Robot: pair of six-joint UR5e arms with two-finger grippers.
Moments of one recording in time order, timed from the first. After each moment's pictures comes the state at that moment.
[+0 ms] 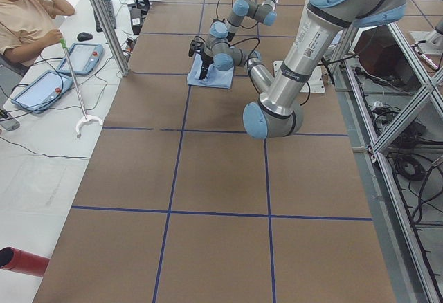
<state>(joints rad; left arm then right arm) -0.59 -2.22 -1.60 -1.96 -1.73 -1.16 0.37 -1.02 1.74 -1.43 1.41 1.46</state>
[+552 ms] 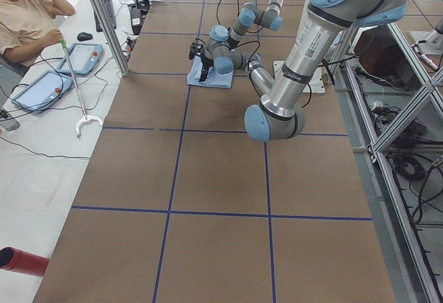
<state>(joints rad) -0.59 -2.19 -1.60 -1.98 -1.73 -1.17 0.34 -1.00 1.67 -1.45 1.31 1.31</state>
